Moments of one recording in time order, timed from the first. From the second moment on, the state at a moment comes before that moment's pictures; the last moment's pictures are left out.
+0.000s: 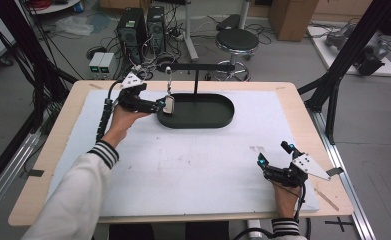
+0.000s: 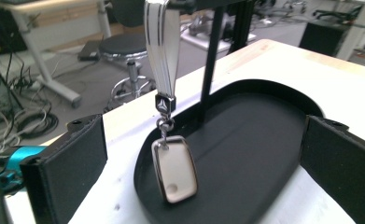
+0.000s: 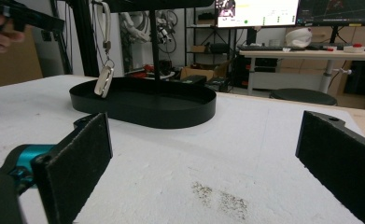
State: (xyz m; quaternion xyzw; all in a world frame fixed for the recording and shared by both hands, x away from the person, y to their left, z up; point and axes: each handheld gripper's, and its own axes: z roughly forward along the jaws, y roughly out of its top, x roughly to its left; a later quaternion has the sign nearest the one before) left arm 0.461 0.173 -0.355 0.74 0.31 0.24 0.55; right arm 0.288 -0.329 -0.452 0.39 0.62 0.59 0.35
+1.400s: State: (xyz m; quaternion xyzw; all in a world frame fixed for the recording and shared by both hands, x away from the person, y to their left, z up) left arm 0.268 0.315 -0.455 0.61 0.31 0.32 0.66; right arm 0.288 -0.329 -0.452 0.38 0.62 0.59 0.35
